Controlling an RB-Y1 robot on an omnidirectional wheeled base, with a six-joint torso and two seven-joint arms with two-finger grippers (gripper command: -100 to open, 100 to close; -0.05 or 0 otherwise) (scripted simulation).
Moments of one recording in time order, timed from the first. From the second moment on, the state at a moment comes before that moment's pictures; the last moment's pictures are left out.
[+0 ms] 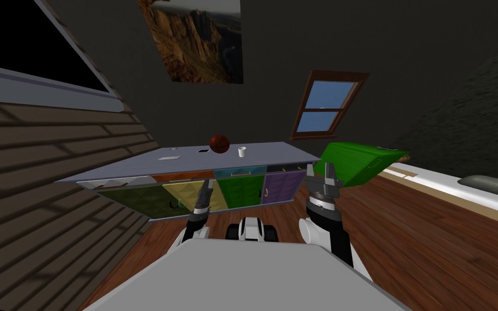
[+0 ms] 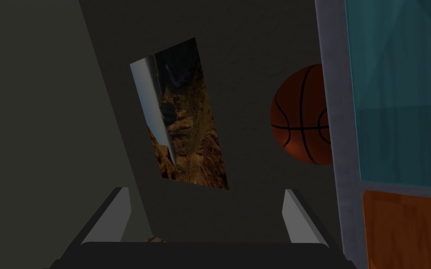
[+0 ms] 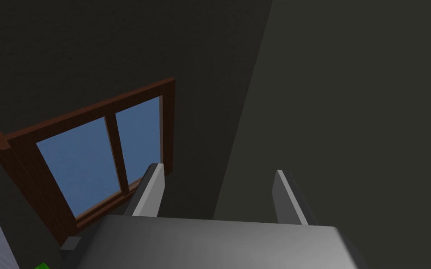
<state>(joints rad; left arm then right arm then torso) 0.42 0.14 0.01 -1.67 -0.03 -0.99 -0.13 0.50 0.04 -0.06 -2.24 -0.03 -0.64 -0.17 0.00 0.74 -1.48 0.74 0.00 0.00</state>
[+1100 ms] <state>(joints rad) 0.39 0.13 0.03 -1.38 0.00 -1.17 -0.12 0.50 0.04 -0.06 -2.24 -0.03 -0.64 -0.17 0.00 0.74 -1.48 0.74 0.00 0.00</state>
